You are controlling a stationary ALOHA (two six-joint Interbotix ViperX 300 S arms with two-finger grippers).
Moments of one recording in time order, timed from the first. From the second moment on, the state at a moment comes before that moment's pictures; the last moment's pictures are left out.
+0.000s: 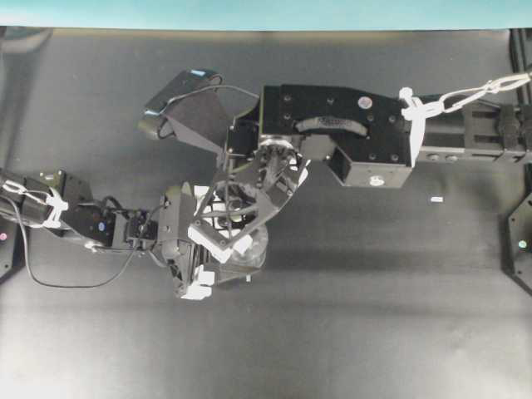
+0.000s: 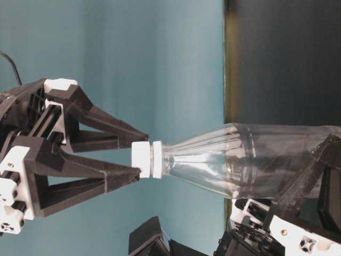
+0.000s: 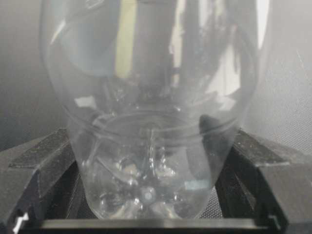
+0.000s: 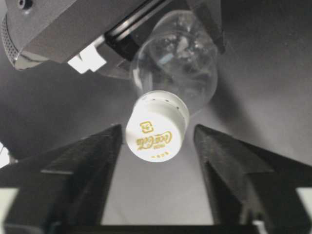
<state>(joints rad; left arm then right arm) -0.03 0.29 0.87 0.04 -0.81 -0.06 0.03 0.34 -0.40 0.14 1.40 0.62</state>
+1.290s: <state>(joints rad) -0.03 0.29 0.88 0.04 -0.81 -0.06 0.03 0.36 -0.43 0.14 1.45 -0.56</state>
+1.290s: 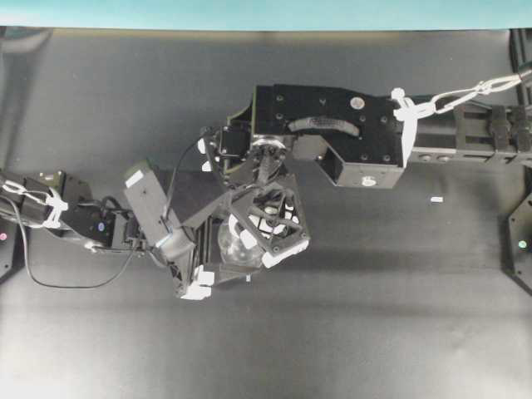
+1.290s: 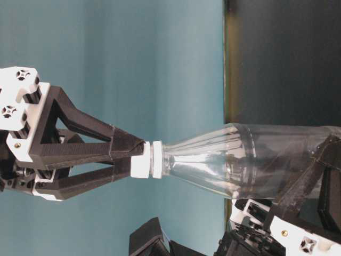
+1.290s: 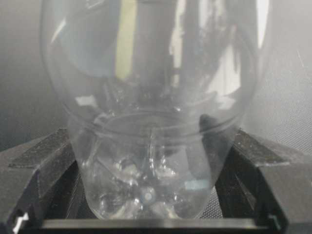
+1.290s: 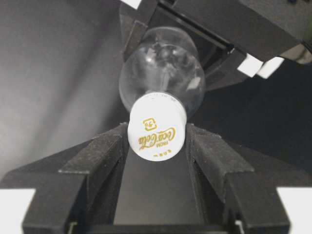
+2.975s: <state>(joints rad) -0.03 0.29 0.88 0.04 -0.81 -0.07 0.01 0.31 -0.64 0.13 1.58 0.46</state>
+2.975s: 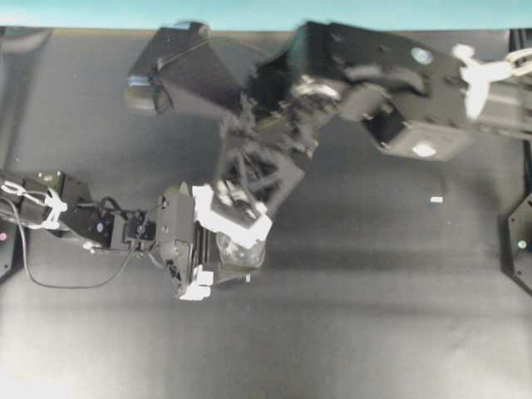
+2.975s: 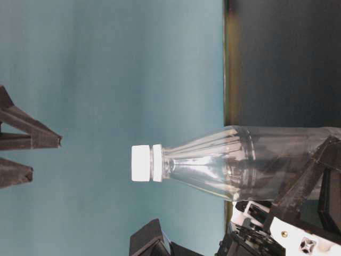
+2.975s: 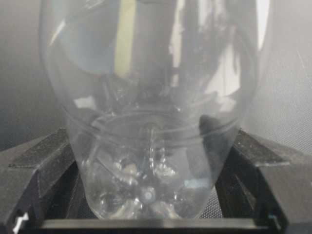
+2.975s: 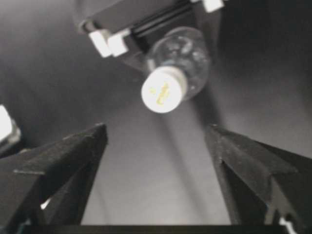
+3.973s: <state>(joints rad) -0.03 0.29 0.88 0.04 -0.79 -0.08 0.04 0.39 -0.48 0.13 1.49 0.59</state>
